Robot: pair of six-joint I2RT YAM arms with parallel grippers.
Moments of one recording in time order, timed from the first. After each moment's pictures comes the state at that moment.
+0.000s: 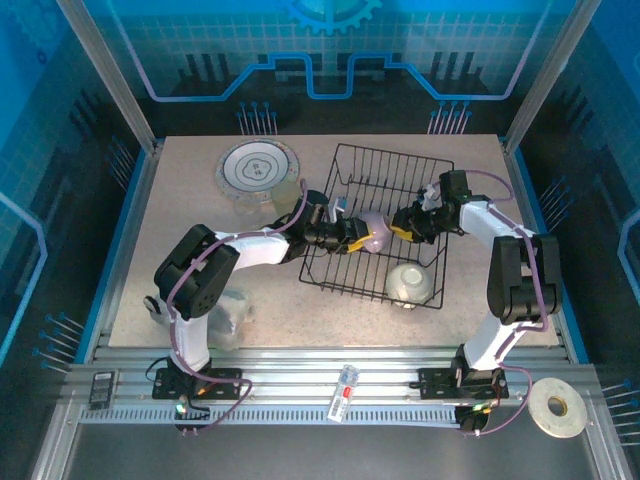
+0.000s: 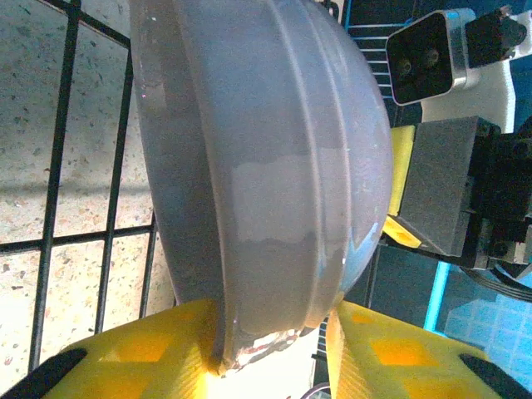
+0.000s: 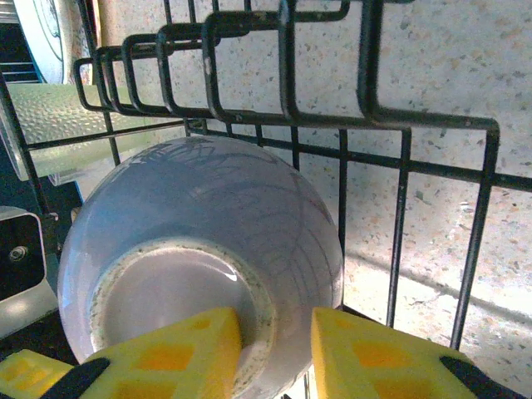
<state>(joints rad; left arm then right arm) -0.61 1.92 1.10 0.31 0.62 -1.22 0.04 1.73 1.11 -0.56 -0.73 0.53</state>
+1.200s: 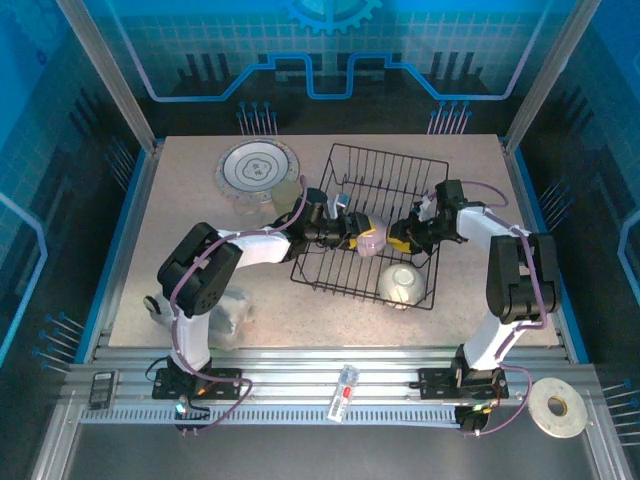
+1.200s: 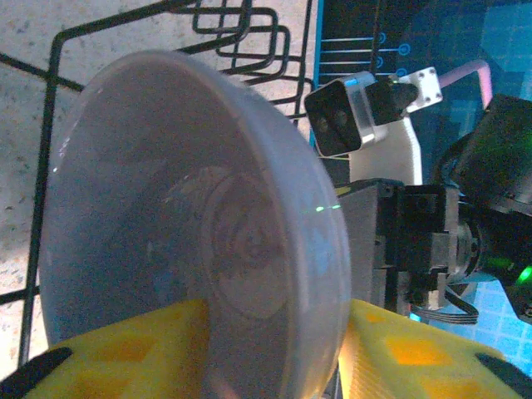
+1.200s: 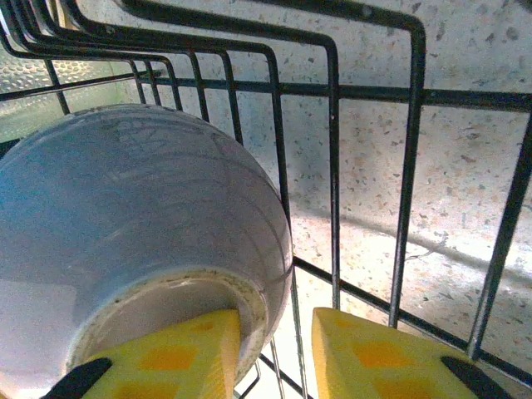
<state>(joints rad) -0.60 1.95 1.12 0.40 0.63 -1.24 0.05 1.73 1.05 -0.58 -0.77 0.53</state>
